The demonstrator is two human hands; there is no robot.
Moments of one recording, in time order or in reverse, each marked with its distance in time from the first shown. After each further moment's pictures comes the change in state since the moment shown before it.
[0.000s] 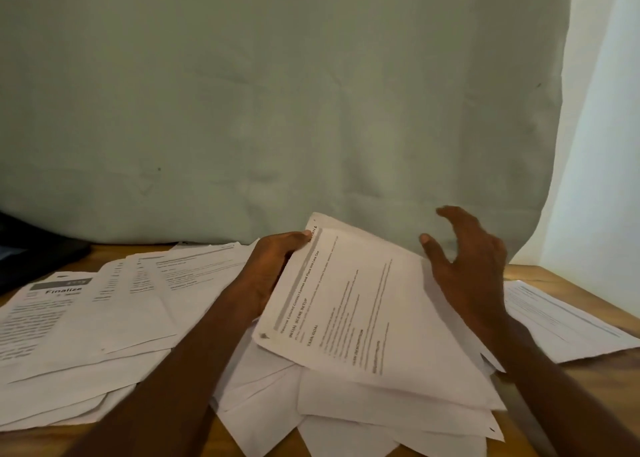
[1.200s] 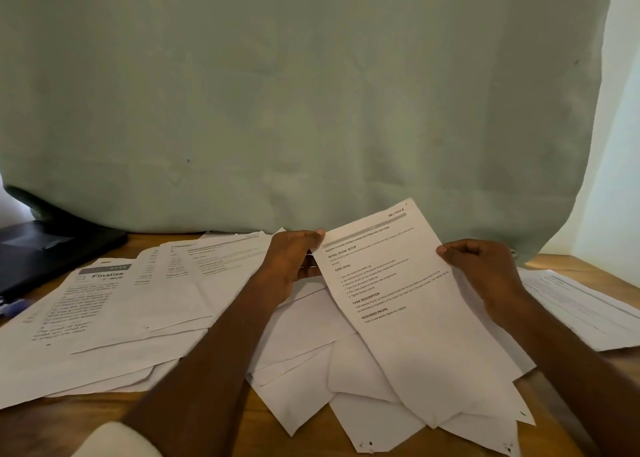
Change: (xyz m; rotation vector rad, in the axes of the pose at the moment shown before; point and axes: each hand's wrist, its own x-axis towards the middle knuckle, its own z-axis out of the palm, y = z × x) left_hand 0.014 -0.012 -0.013 0.123 0.240 0.055; right_hand -0.008 0.007 0.015 0.561 -0.286 0.621
